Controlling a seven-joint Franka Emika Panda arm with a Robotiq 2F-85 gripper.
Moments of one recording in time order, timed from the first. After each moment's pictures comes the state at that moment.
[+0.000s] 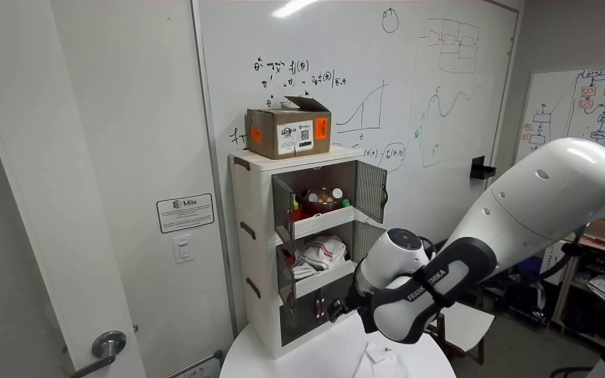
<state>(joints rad) 0.02 -0.17 0.26 -2.75 0.01 3.07 0.34</state>
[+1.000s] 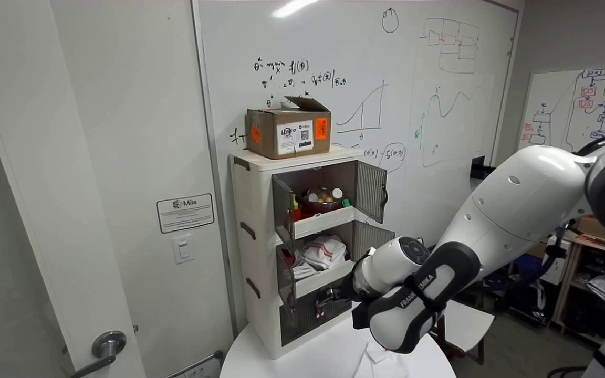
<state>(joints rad) 0.04 -0.09 0.26 -2.75 0.05 3.40 0.37</state>
